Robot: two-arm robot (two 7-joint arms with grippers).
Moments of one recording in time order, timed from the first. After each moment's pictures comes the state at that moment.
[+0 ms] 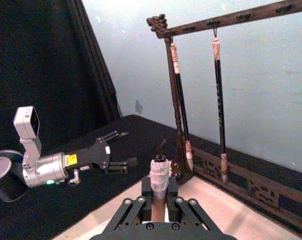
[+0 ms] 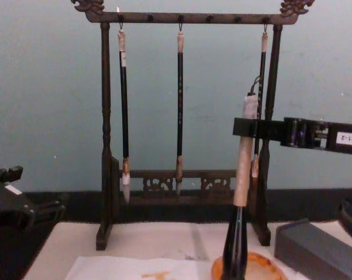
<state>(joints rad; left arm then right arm) -0.20 0.60 0.45 -1.41 -0.25 -0.12 0.03 0.37 0.60 -0.54 -1.60 0.85 0.20 0.49</state>
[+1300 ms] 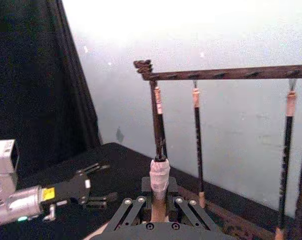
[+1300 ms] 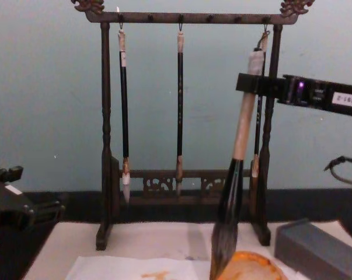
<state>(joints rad) -0.20 0.60 0.45 -1.41 -0.25 -0.12 0.03 0.36 0.54 -0.47 -1.63 0.77 0.14 0.43</state>
